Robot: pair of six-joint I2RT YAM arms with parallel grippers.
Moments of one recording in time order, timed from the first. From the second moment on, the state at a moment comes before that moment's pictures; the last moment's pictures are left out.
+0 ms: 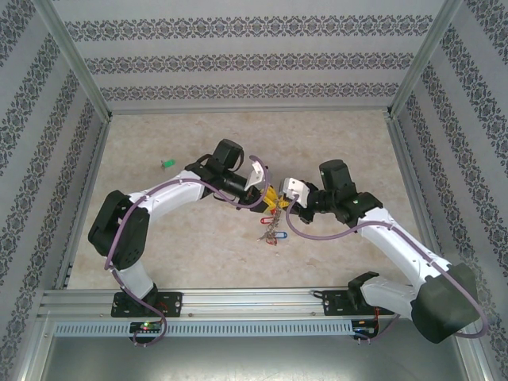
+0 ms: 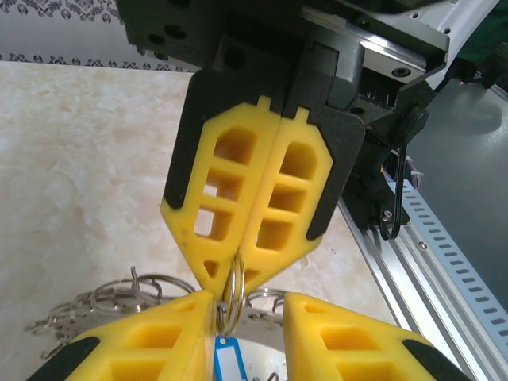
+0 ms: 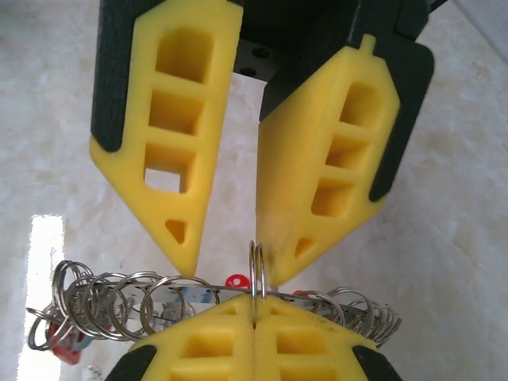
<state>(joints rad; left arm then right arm) -0.59 1.72 1.21 -0.29 1.07 0.58 0.42 1.13 0.79 -0.43 -0.64 -0.72</state>
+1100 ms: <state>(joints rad) -0.59 1.71 1.03 0.40 1.05 0.13 0.31 0.93 0.54 -0.02 -0.75 -0.42</state>
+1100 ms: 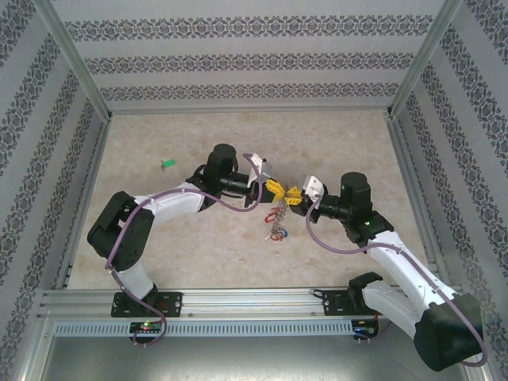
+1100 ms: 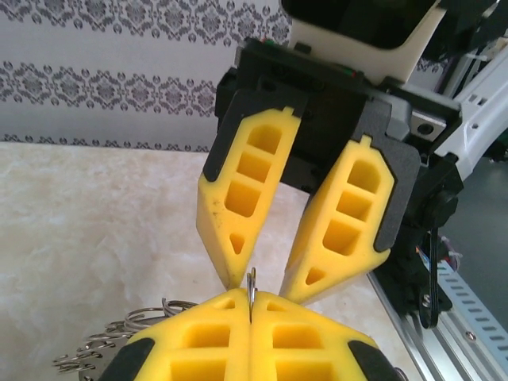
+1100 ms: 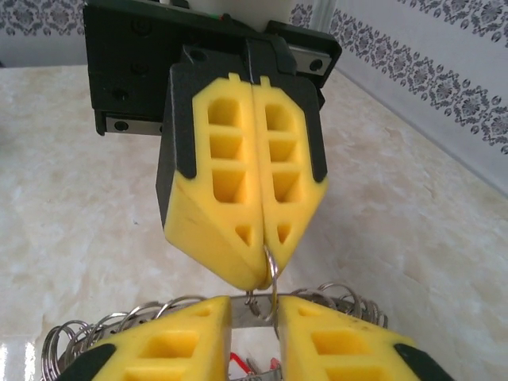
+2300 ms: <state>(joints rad) -0.59 1.70 1.03 0.50 1.08 0.02 0.25 1.00 0.58 0.05 -0.92 -0.41</state>
